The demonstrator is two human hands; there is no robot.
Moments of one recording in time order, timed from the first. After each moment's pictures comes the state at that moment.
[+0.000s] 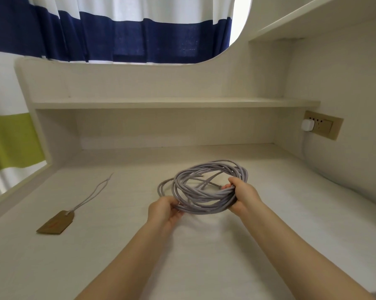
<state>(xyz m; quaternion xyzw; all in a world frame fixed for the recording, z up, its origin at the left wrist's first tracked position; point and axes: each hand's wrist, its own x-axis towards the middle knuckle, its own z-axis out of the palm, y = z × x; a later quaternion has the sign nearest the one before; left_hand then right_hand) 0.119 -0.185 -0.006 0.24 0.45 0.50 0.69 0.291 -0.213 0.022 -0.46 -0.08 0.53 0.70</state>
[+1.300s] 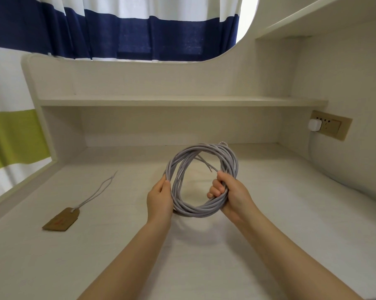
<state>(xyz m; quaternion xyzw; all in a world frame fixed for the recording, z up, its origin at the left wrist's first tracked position) 0.110 -0.180 -0.003 0.44 0.47 0.61 0.46 0.256 -0.225 0.024 -0.30 -0.33 0.58 0.68</state>
